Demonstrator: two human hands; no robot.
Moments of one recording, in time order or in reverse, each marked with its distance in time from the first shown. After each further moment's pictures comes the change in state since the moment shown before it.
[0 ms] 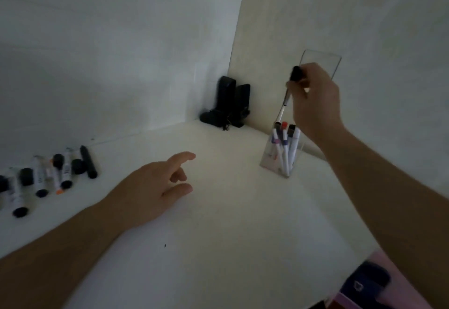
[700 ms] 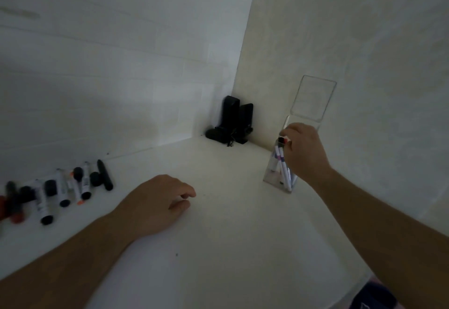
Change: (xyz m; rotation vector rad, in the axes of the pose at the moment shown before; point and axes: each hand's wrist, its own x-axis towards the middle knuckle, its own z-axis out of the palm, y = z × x) left_hand -0.005 -0.023 0.003 0.138 0.068 0.085; right_hand -0.035 0.044 0.022 -0.473 -0.283 -0.139
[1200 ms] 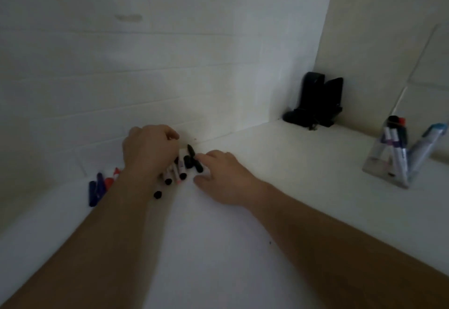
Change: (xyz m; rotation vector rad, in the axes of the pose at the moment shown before) left_hand -0.031 -0.088 -0.116 0.262 0.272 -0.857; right_hand -0.043 -0.315 0.085 0.639 -0.629 -0.379
